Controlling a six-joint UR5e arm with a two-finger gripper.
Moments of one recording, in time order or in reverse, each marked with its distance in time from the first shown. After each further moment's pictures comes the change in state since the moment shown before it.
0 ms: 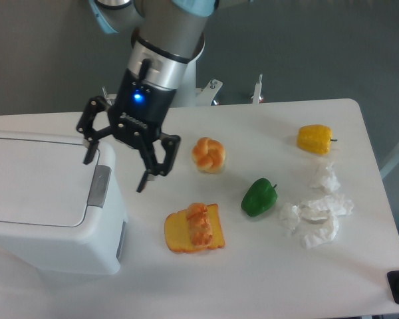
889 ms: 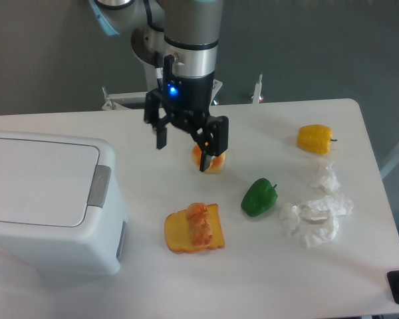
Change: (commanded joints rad) arm 0.040 0.061 -0.014 -0.245 0.368 0.543
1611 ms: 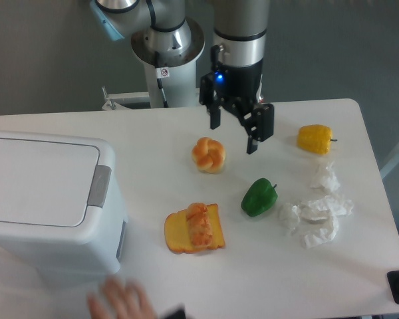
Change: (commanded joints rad) arm 0.176 0.054 -0.069 0.002 -0.003 0.209
